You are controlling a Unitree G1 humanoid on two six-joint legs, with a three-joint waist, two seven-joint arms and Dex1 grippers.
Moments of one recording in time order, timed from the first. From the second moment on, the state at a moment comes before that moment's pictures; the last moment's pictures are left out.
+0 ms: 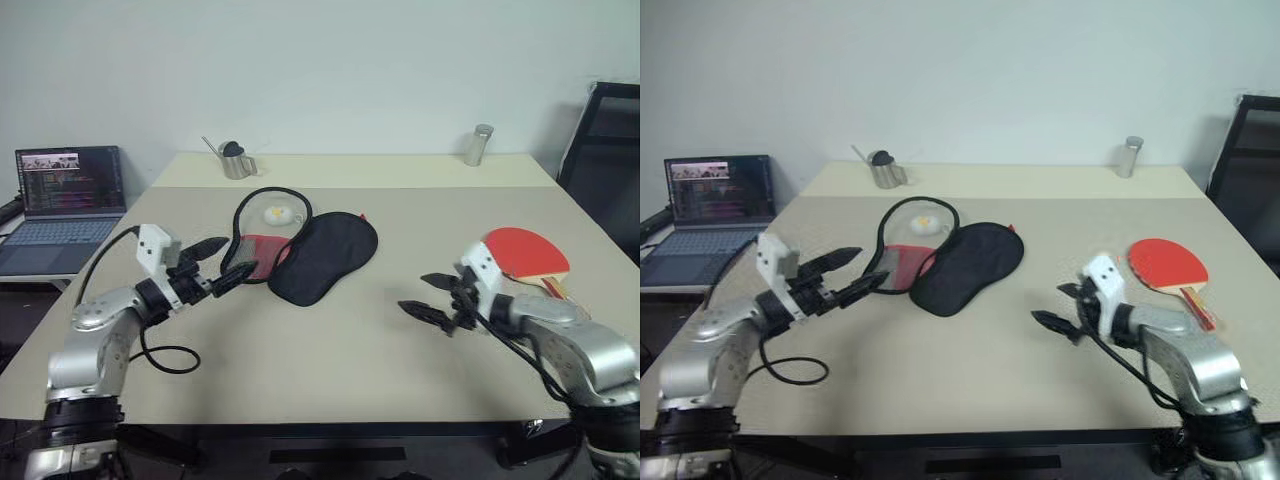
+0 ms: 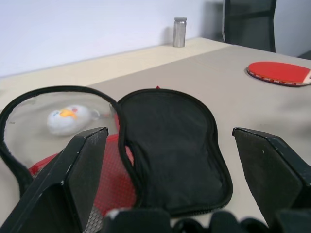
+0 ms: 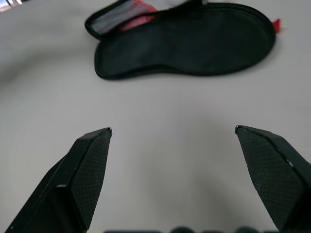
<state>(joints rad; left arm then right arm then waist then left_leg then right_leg) -0.40 0.72 0.28 0.13 -0.53 0.31 -0.94 -0.45 -0.54 0.00 -0.32 0.46 0.89 0.67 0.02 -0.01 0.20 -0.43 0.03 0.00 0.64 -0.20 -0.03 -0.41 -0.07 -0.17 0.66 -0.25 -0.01</state>
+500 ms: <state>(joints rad) -0.36 0.84 0.36 0.26 -0.52 0.30 -1.00 -0.73 -0.08 0.16 0.15 0.33 0.90 0.38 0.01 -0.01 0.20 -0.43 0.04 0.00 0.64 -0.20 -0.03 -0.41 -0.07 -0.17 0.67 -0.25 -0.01</state>
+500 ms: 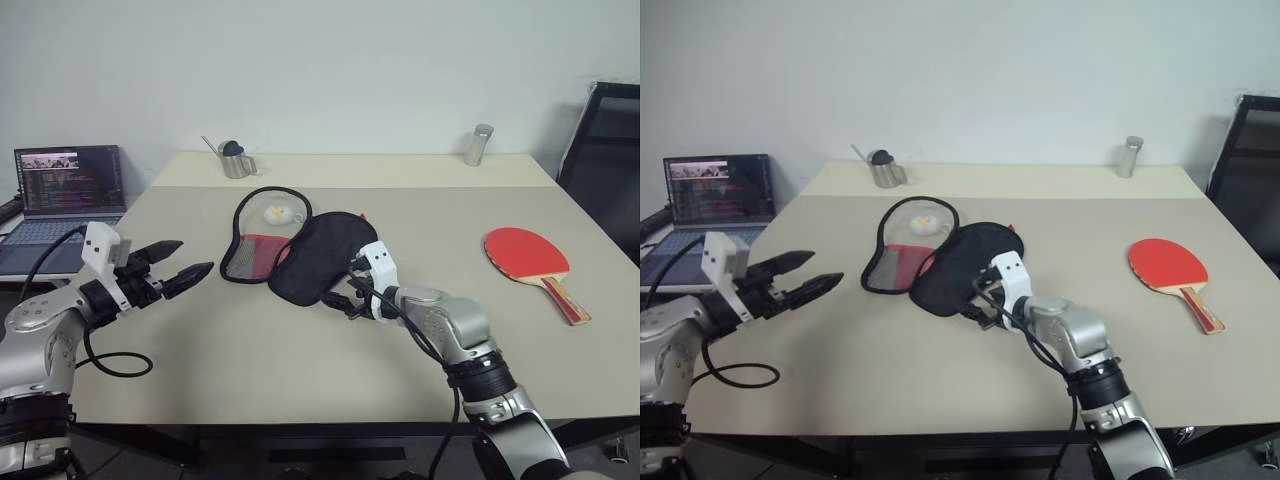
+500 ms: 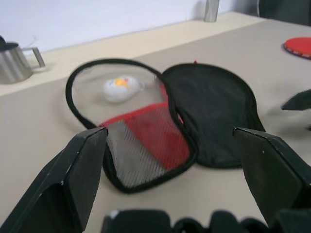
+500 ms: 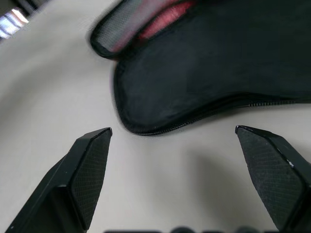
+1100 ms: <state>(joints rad) -0.35 0.83 0.34 0.15 -0.51 0.32 -0.97 -0.94 0.12 0.10 0.67 0.22 0.59 0.31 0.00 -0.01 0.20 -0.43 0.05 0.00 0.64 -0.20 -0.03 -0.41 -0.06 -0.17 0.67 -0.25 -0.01</state>
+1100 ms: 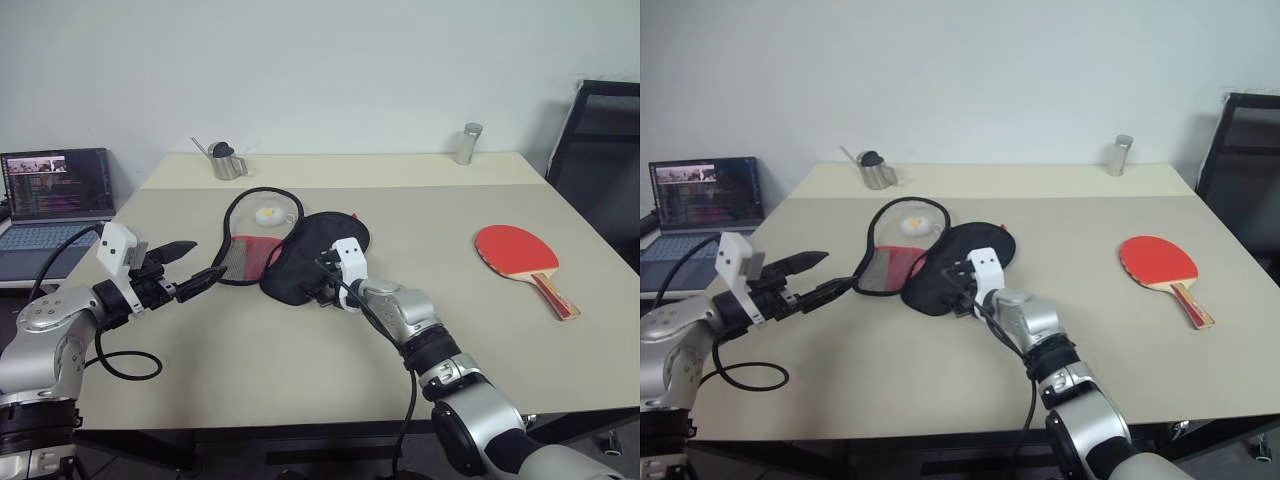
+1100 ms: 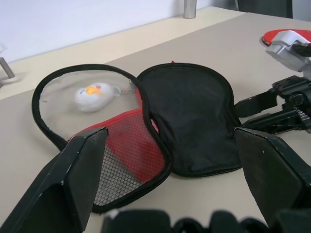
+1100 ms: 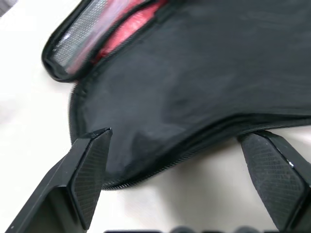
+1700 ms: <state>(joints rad) -0.39 0.77 0.26 0.07 -0.51 0.34 -0.97 -0.94 0.11 -0.02 0.64 0.27 0.68 0.26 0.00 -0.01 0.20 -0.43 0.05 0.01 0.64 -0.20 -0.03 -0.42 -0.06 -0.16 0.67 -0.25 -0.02</state>
